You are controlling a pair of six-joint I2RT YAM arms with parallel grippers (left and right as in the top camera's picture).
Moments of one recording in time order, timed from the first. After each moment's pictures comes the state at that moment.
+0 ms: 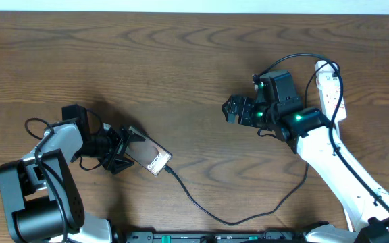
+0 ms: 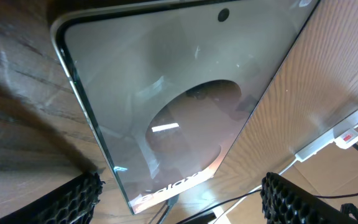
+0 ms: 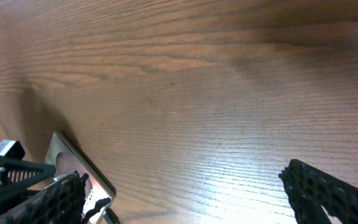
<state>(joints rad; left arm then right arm) 0.28 1.70 0.79 -0.74 0.71 -0.56 0.38 1.44 1.03 -0.54 -0.23 0.57</state>
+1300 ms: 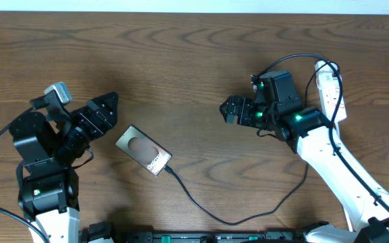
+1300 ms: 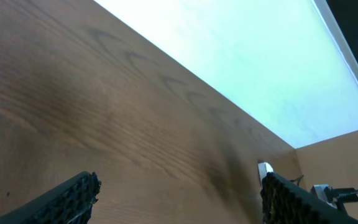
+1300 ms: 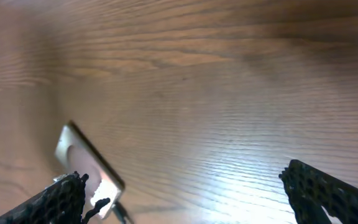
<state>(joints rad) 0.27 0.85 0.77 -0.37 0.59 -0.56 0.38 1.44 1.03 -0.53 -0.28 0.57</state>
